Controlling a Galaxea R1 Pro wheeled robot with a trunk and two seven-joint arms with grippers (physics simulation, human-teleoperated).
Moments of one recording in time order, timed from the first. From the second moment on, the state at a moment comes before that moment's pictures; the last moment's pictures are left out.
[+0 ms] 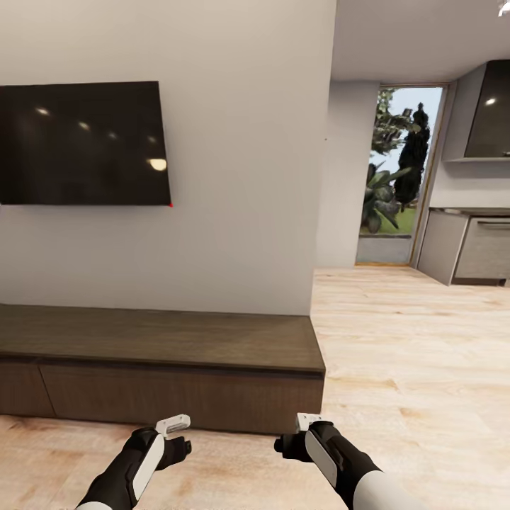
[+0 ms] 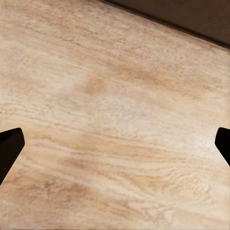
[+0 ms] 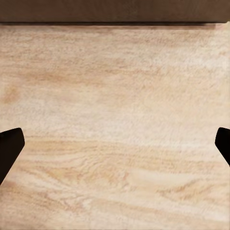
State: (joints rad) left arm -0.45 -0.03 0.06 -0.69 0.25 0.66 0.18; right arm -0.59 0.11 0.33 -0.44 -0.46 0.52 -0.11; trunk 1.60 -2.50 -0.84
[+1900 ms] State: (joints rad) left arm -0.45 -0.03 0.06 -0.68 0.25 0.66 0.18; right arm -0.59 0.11 0.33 -0.44 -0.46 0.52 -0.10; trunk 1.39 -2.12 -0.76
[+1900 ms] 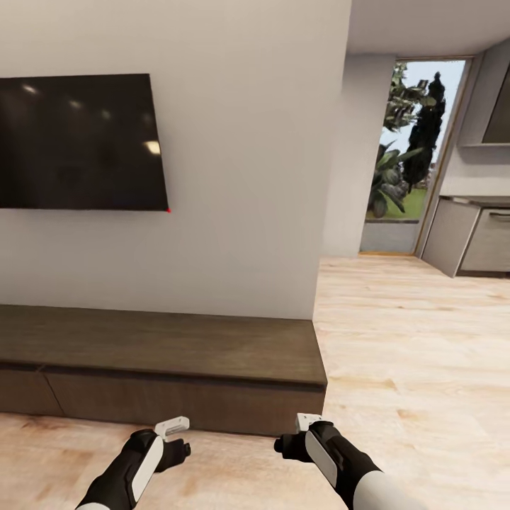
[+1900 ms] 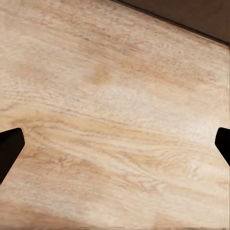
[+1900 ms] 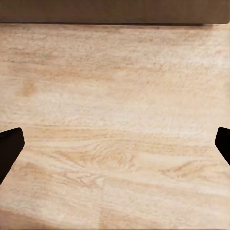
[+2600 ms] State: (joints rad) left arm -0.45 0.02 0.07 -0.56 0.27 0.59 0.18; right arm -0.59 0.11 0.33 -0.37 -0.45 0.42 -0.10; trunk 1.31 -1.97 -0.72
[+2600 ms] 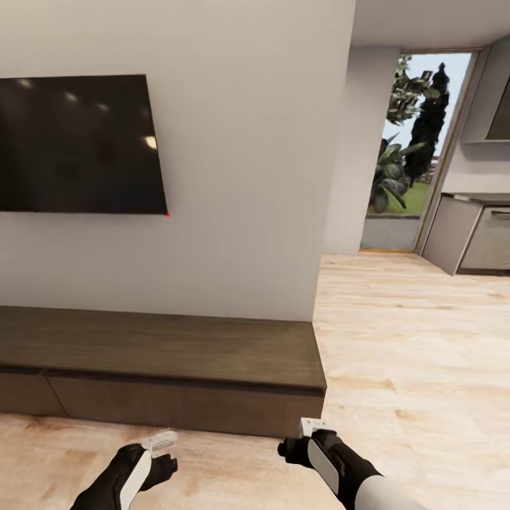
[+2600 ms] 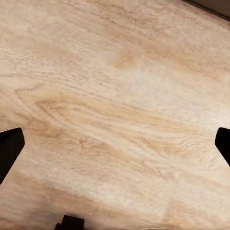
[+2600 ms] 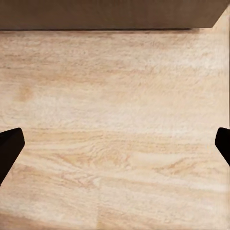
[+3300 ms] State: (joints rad) left arm -0.45 0.05 0.06 -0.31 0.36 0.29 0.17; right arm -0.59 0.12 0.33 -0.24 -0.45 0.26 -0.10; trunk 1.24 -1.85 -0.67
